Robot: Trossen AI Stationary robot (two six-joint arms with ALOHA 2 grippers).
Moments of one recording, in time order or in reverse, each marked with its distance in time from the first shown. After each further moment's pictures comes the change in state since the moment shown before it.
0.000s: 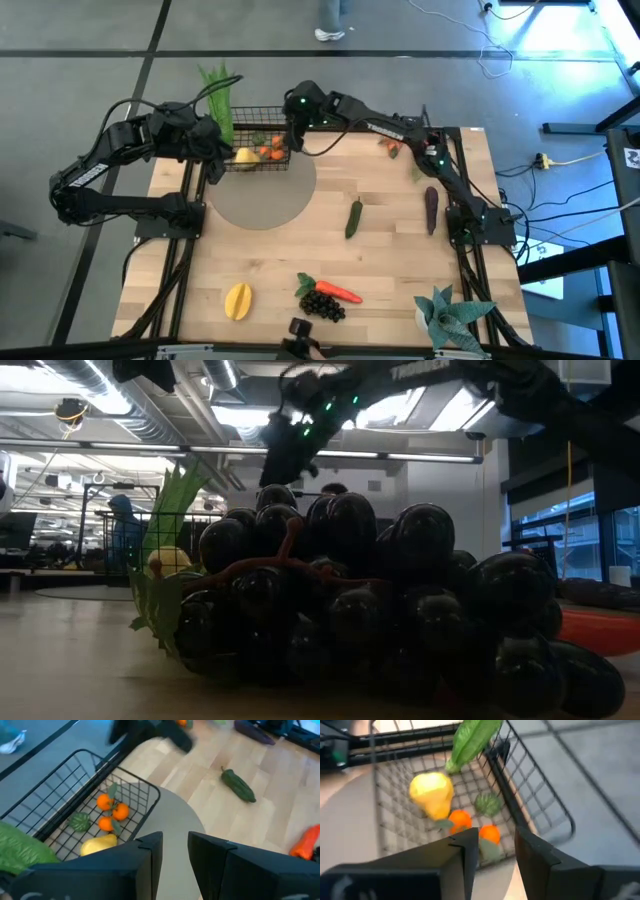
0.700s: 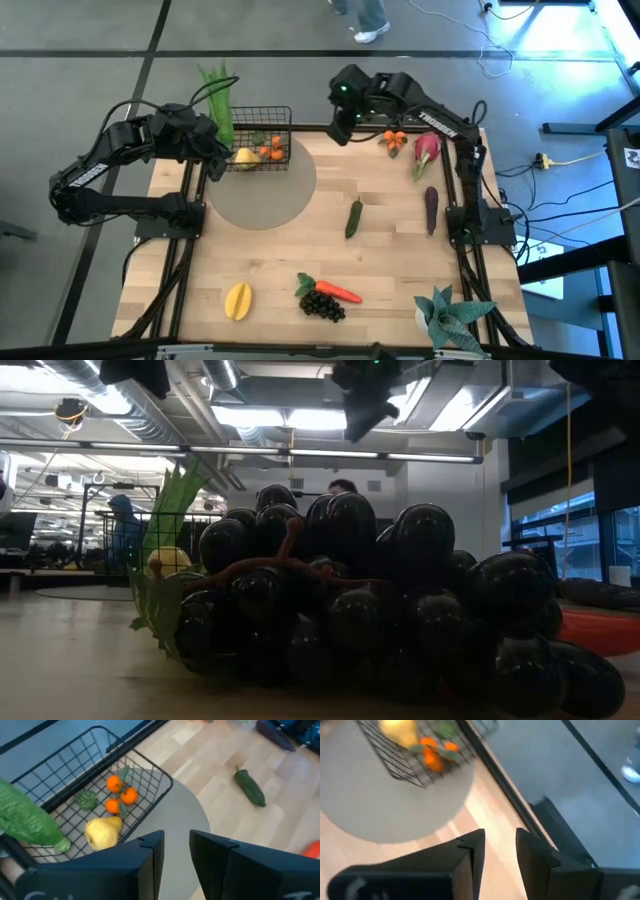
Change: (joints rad) left arm 0.000 0.000 0.000 -0.051 -0.054 -0.140; right arm 0.007 -0.333 0.000 -0.632 0.231 0.197
